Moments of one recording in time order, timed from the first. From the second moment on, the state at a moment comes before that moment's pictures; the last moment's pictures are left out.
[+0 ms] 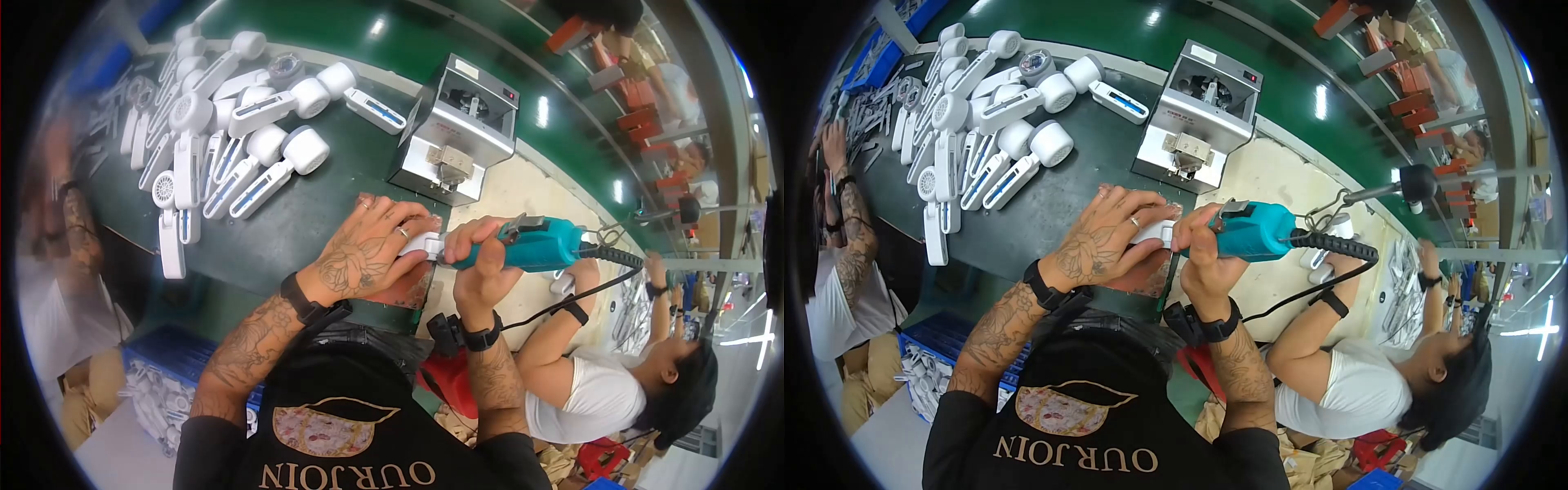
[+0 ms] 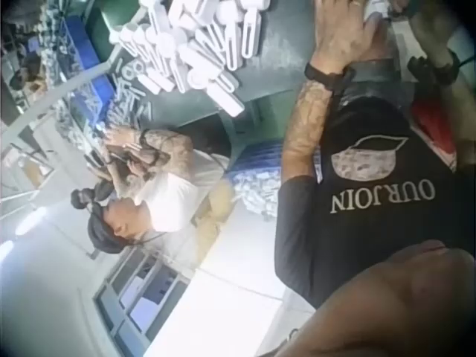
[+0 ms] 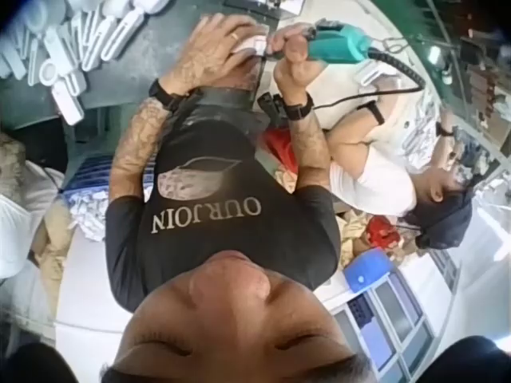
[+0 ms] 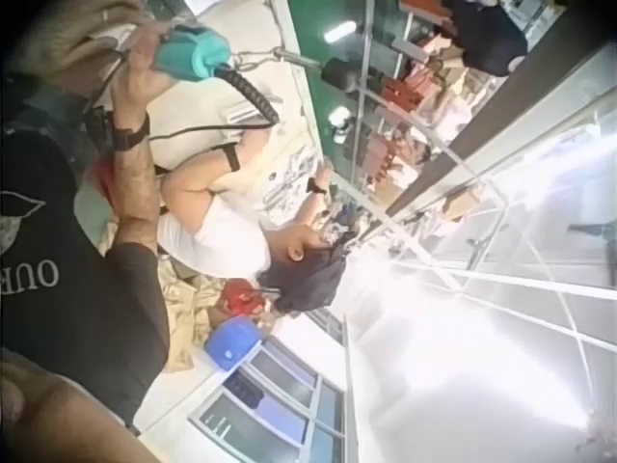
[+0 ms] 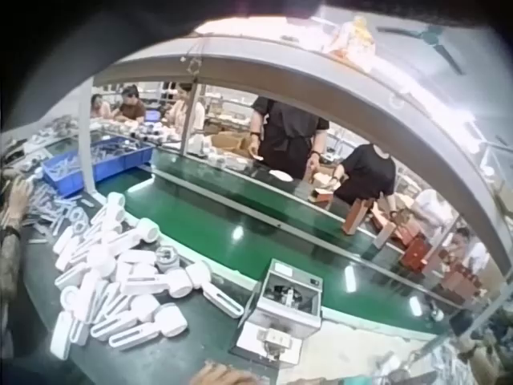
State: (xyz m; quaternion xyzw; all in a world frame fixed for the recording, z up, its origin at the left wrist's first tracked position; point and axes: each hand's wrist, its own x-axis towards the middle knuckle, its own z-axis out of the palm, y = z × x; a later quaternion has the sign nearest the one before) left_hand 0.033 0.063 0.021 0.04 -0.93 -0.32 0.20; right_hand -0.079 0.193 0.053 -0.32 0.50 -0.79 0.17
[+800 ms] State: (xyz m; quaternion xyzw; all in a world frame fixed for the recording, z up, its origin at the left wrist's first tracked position) left_hand 0.269 -0.089 0.005 0.55 -0.63 -0.14 0.53; right_hand -0.029 0.255 0.066 -0.28 0.53 -0.79 0.09
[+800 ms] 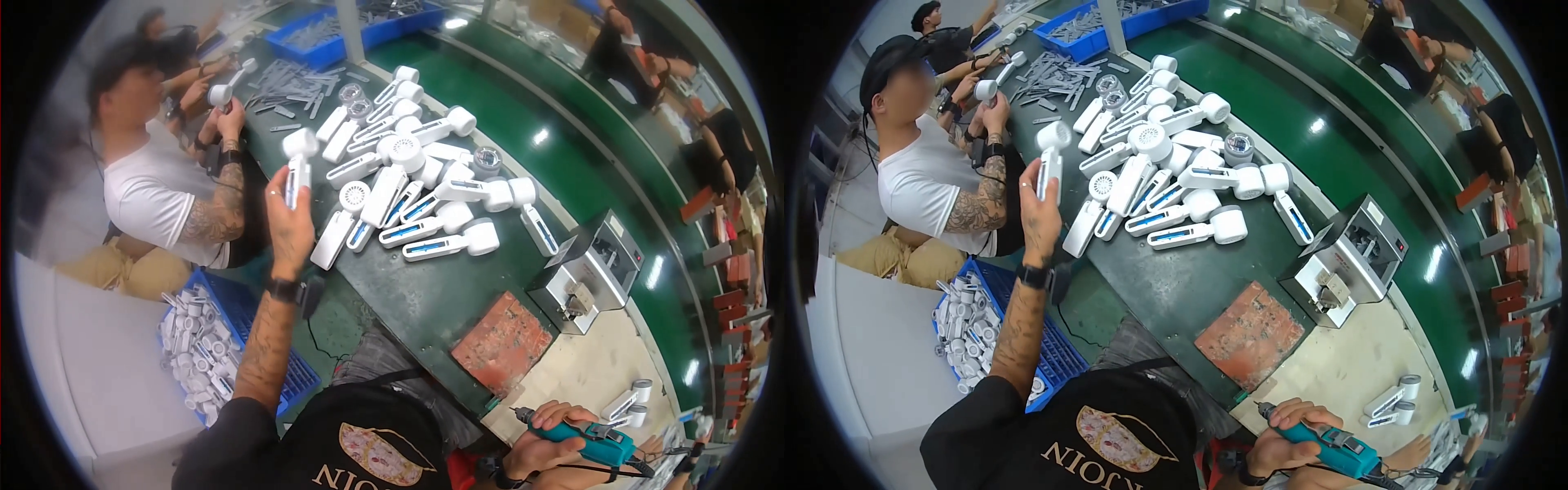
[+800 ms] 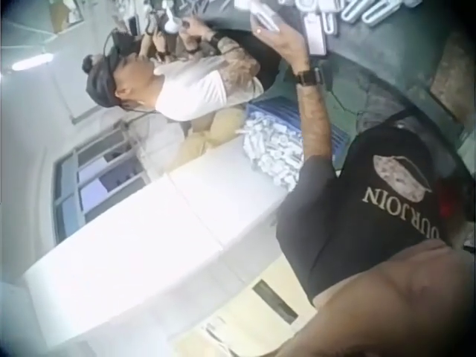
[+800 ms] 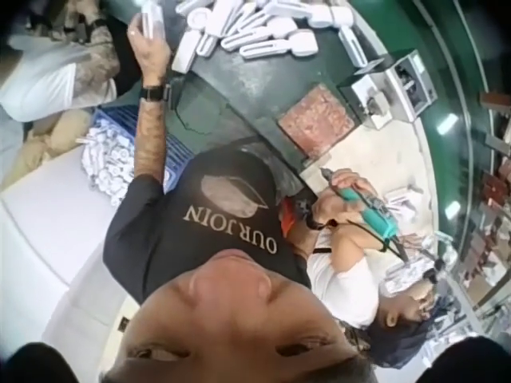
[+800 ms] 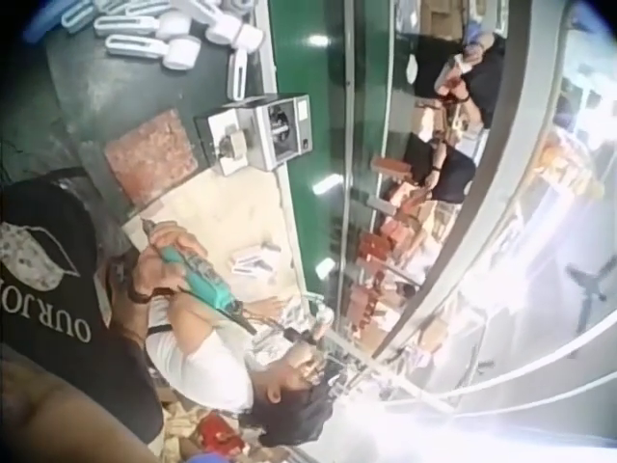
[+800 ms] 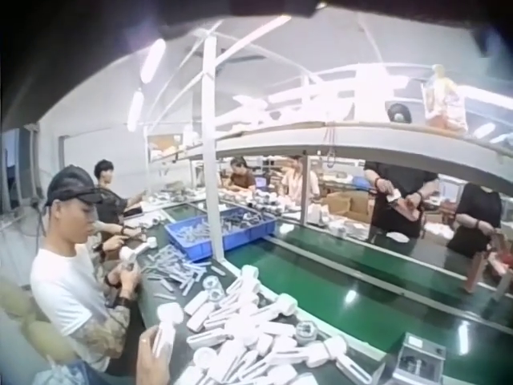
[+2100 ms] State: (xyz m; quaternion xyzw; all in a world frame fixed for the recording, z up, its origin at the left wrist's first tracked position) left_hand -0.085 0.158 0.066 0.01 -0.81 -0.56 0.19; right_hand -0.098 0.338 0.048 -0.20 0.65 -0.74 -0.02
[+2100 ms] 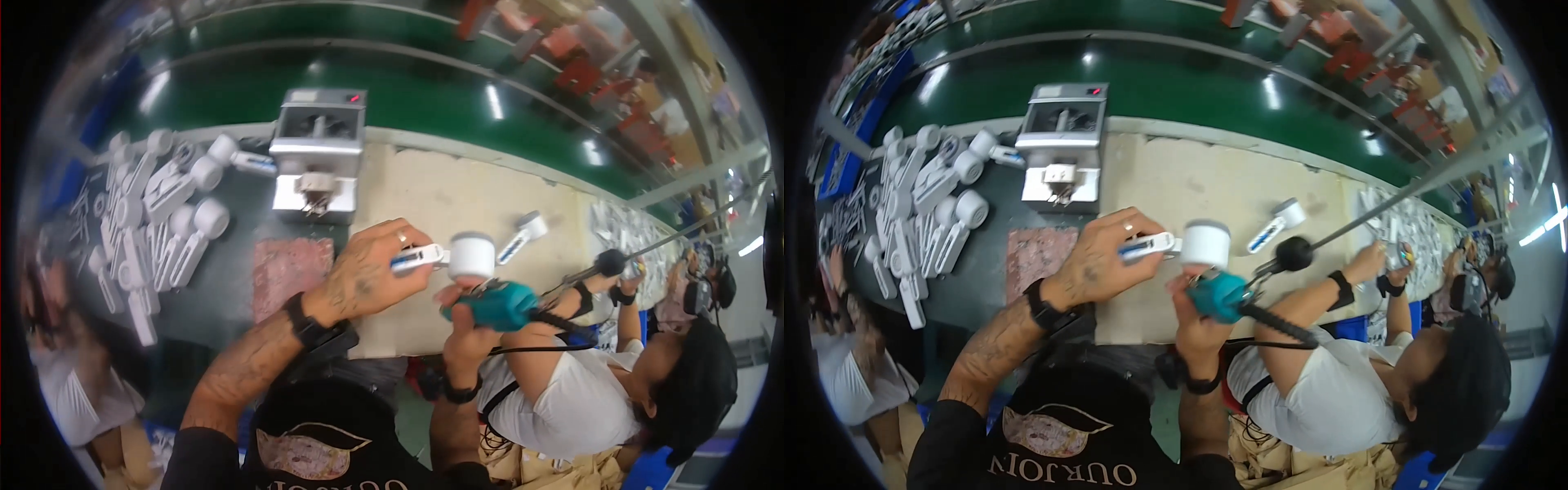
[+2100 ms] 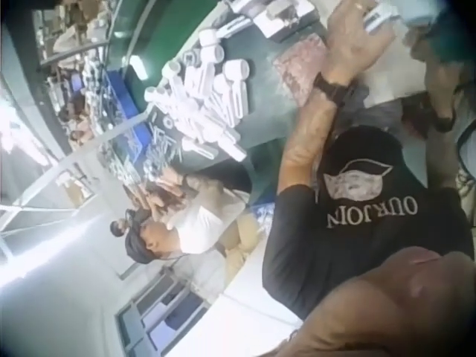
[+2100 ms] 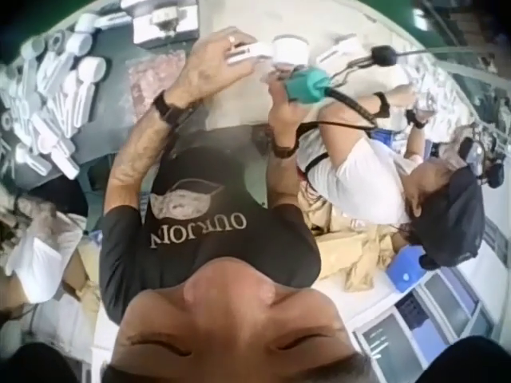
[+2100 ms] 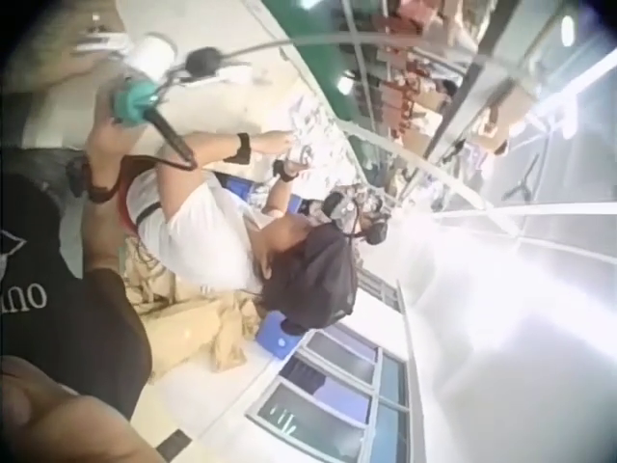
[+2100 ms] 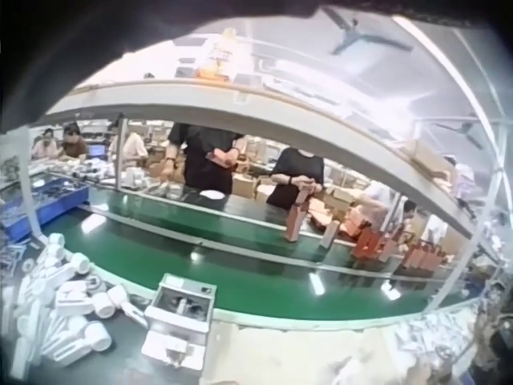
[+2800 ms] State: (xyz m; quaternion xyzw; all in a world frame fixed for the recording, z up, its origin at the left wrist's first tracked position) left_hand 0.037 0.073 0.023 0.03 -0.93 -0.29 0.23; right_hand -0.120 0.135 0.090 -0.37 0.53 -0.76 0.03
